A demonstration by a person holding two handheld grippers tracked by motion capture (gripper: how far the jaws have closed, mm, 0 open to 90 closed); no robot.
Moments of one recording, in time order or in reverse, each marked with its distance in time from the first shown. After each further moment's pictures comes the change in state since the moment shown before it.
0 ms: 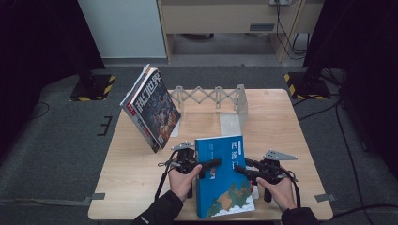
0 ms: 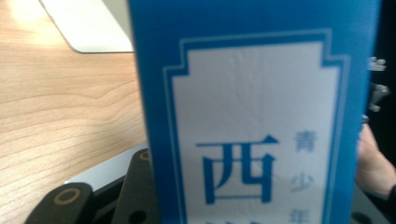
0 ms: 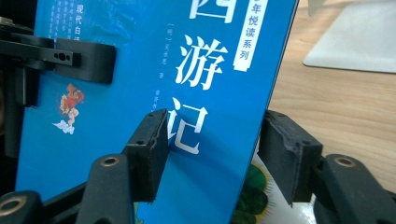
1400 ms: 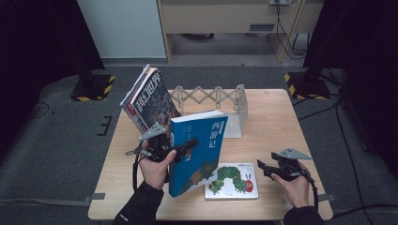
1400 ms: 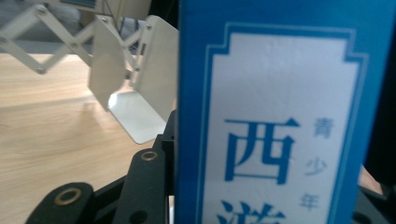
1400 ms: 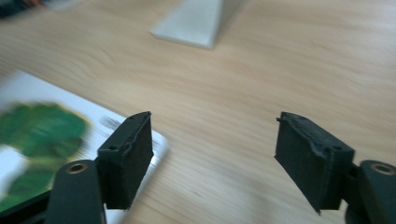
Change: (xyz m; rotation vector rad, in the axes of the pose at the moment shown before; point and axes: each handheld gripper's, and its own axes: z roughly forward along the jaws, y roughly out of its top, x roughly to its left) left arm -0.022 0.058 -0.088 -0.183 0.133 0.210; right arm -0.041 0.000 -0.038 0.122 -0.476 -0.150
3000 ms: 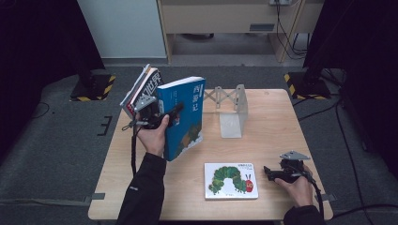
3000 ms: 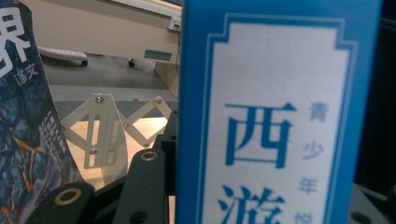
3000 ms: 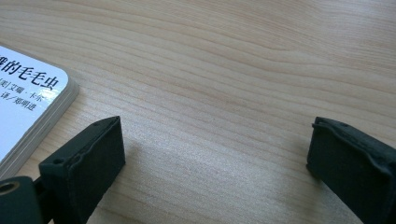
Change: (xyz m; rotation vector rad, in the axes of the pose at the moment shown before) left arm 0.055 0.057 0.028 -0.163 0.261 0.029; right arm -0.024 -0.024 0.016 0.142 -0.112 0.001
